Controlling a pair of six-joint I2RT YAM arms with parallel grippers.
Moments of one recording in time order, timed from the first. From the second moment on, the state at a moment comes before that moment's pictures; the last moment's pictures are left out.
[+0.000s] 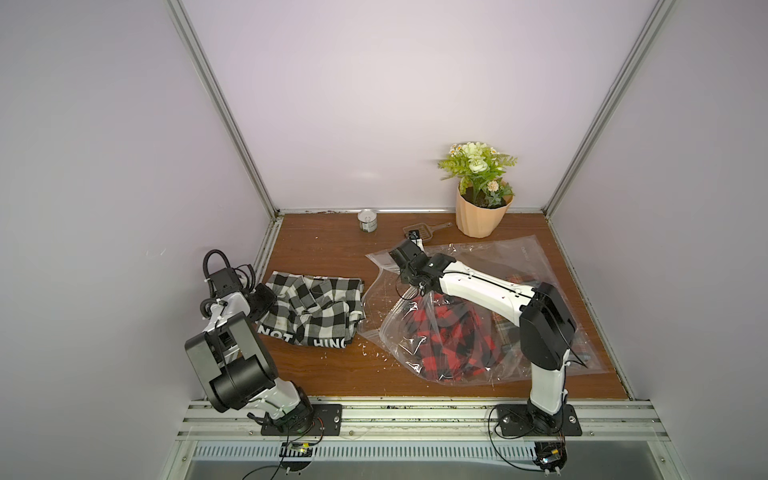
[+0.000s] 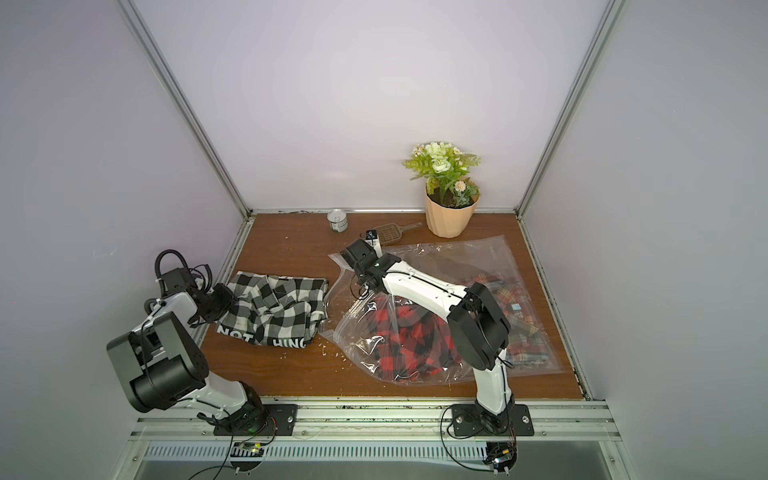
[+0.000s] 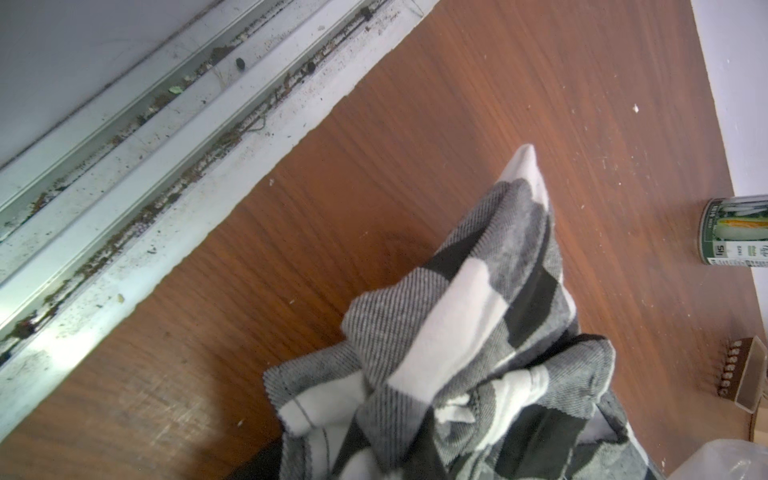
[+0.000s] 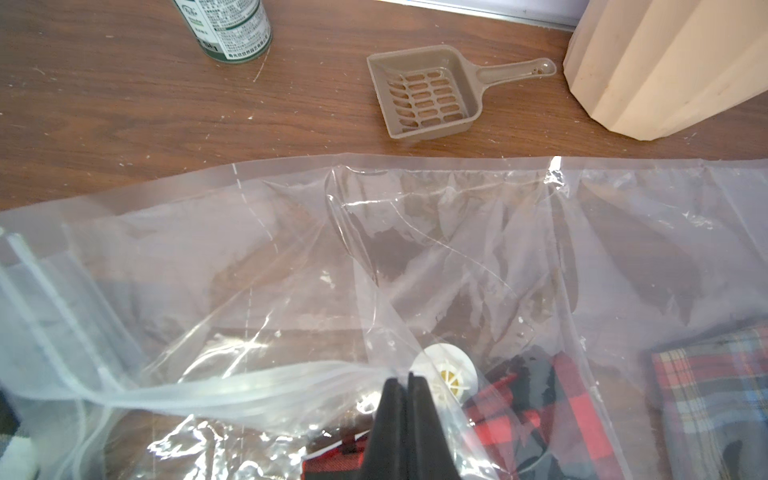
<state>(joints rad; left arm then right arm) 0.63 1.52 0.86 -0.42 0.38 -0.31 0.87 1.92 1.58 -0.58 0.65 0.52</state>
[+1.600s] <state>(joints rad) -0.11 1.37 0.82 -0.69 -0.12 -0.38 0.86 1.80 1.35 -0.43 0.49 0.52</state>
